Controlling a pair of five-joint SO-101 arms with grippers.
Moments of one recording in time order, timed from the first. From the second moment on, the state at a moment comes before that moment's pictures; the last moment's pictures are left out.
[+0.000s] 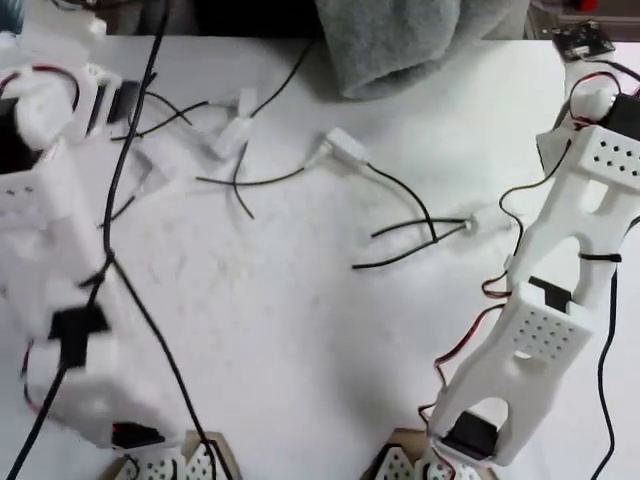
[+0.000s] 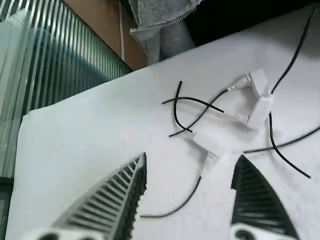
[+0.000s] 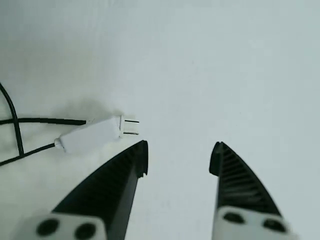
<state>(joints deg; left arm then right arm) -16.0 6.0 -58.9 102.5 -28.5 23.0 35.5 -62.3 98.5 34.6</state>
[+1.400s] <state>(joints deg) -13.1 -103.4 95.3 50.2 -20.3 14.9 44.4 -39.9 87.3 -20.8</state>
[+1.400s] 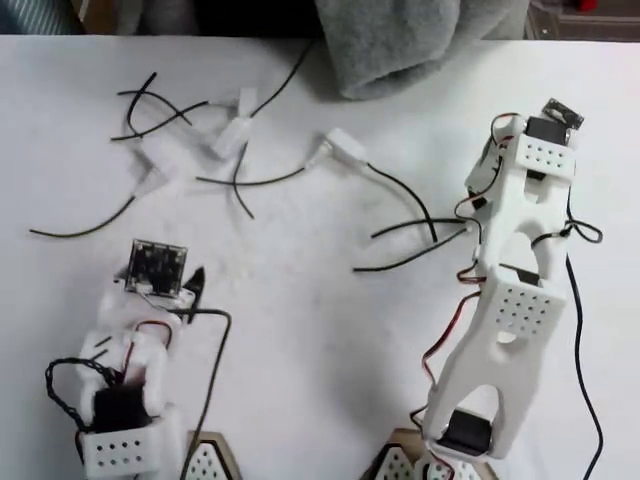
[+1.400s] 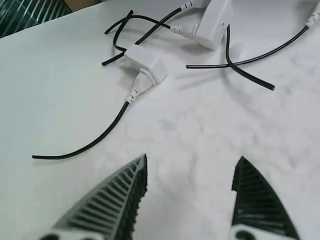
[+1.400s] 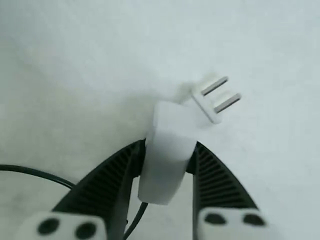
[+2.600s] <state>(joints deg) -13.1 -103.4 96.4 48.8 -20.3 -25.0 37.4 -29.6 97.5 -31.3</state>
